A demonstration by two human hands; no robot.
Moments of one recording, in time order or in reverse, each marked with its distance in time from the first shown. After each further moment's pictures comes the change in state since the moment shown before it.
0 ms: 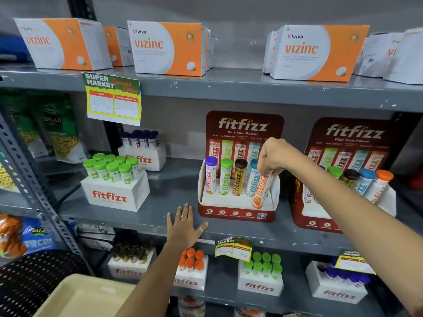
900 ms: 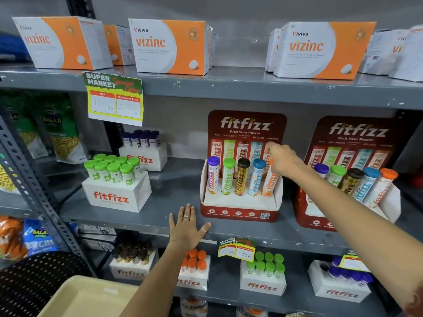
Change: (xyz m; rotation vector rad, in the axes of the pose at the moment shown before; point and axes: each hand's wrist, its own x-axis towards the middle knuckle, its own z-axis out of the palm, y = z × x) left_hand -0.005 0.002 -0.006 0.001 -0.014 0.005; right_hand 0.019 0.025 0.026 -0.060 0.226 -0.093
